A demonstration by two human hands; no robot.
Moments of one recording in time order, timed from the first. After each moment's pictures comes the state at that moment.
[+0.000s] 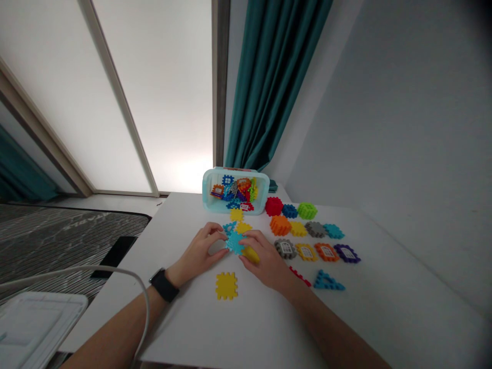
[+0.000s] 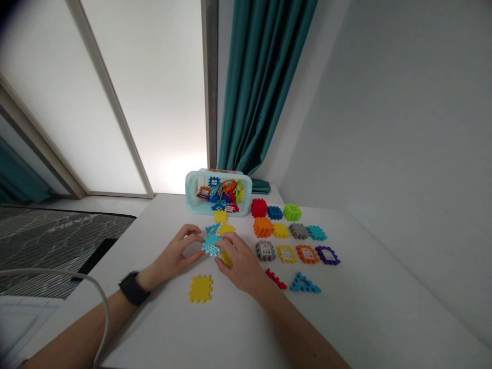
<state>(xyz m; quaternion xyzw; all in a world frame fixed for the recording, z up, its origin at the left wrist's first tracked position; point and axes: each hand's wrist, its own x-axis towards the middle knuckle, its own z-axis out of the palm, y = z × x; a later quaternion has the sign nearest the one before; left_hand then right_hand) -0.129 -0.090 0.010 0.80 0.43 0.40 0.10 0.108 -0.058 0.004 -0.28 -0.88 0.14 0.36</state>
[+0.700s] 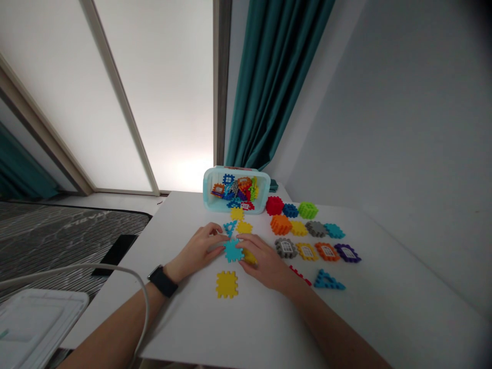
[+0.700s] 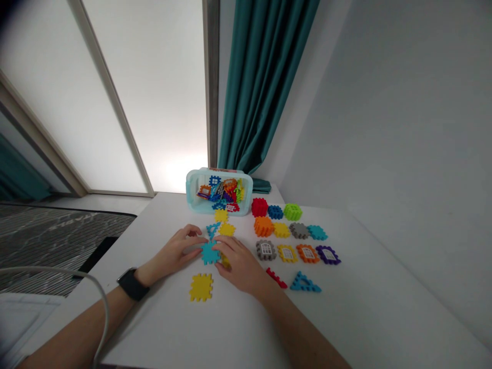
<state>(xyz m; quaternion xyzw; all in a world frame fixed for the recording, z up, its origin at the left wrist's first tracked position) -0.141 -0.085 0.004 0.84 0.44 0.32 0.07 0.109 -0.059 0.010 -0.24 -0.91 0.15 0.29</state>
